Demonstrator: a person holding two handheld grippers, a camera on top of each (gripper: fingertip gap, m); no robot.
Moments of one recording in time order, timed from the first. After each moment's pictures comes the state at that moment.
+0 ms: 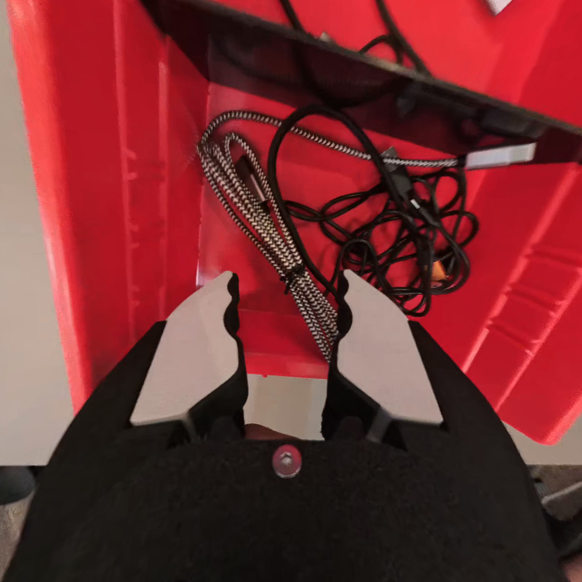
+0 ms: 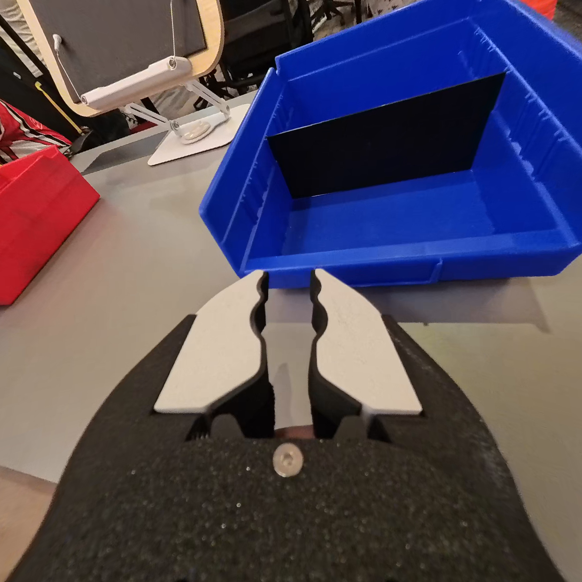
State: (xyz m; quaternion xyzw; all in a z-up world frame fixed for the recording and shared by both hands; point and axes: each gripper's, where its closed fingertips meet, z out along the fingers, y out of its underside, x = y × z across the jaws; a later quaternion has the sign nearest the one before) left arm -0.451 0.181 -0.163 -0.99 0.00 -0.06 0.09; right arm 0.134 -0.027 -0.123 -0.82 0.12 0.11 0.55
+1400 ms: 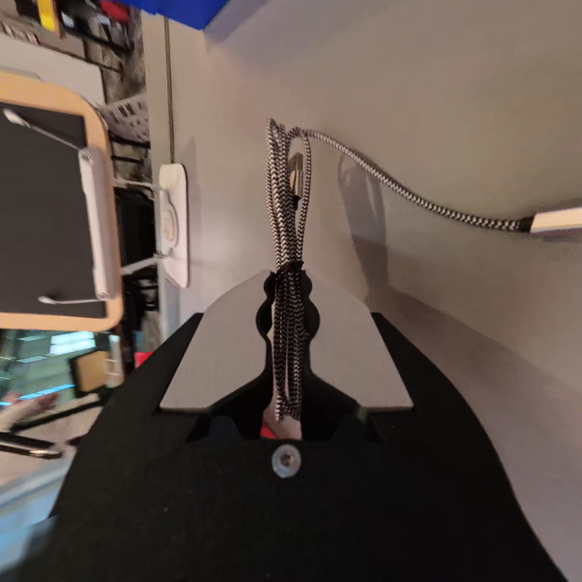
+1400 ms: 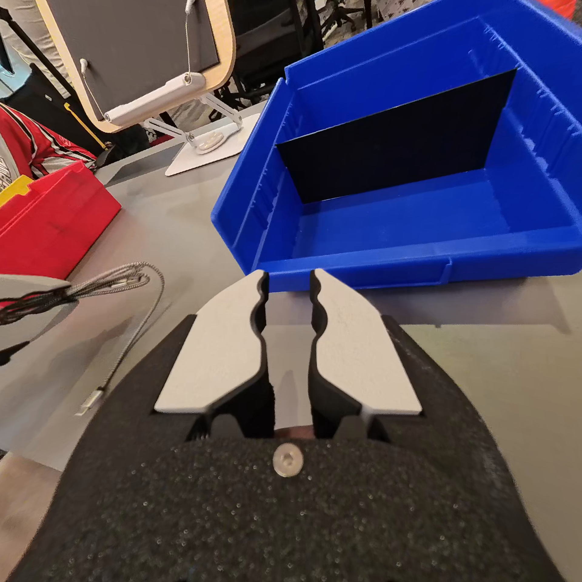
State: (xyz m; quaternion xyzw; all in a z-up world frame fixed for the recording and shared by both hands) left arm -0.129 0.050 -0.137 -0.57 0.69 0.15 0.42; right arm 0.131 -0.027 -0.118 -0.81 0.12 0.14 0.56
